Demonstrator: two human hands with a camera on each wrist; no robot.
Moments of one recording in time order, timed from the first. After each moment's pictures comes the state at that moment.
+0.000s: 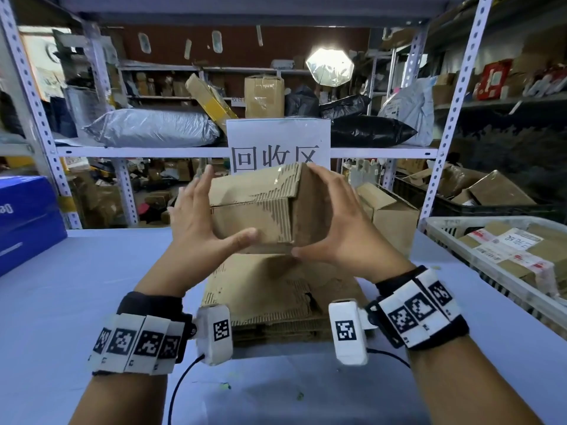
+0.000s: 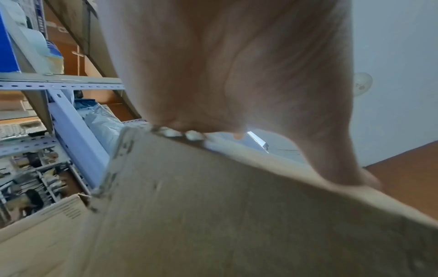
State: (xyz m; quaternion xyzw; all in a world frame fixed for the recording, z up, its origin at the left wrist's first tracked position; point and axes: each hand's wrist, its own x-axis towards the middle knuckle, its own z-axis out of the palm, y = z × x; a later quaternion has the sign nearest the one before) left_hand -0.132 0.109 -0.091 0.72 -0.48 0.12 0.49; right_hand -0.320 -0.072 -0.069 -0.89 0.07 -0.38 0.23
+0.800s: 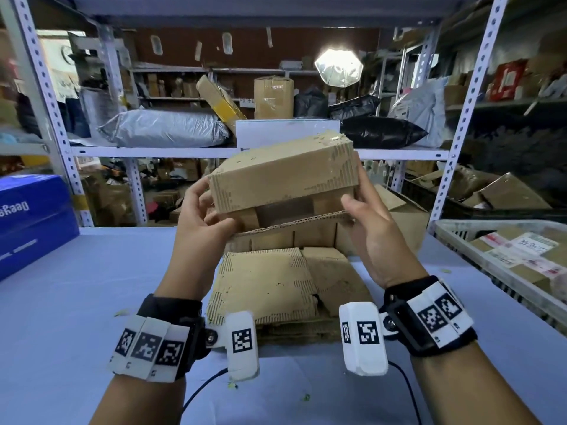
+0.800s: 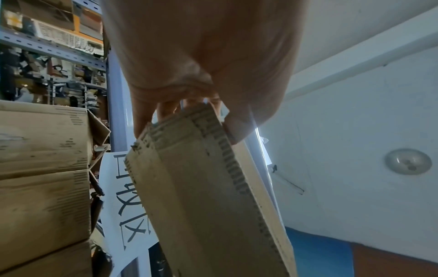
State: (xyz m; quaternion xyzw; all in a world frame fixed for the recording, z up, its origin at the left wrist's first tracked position) left_hand -0.143 0.103 -0.090 0.53 -0.36 -0.05 0.77; right_hand -0.322 -0.074 -0.076 -0.70 -0.04 -0.40 0.59
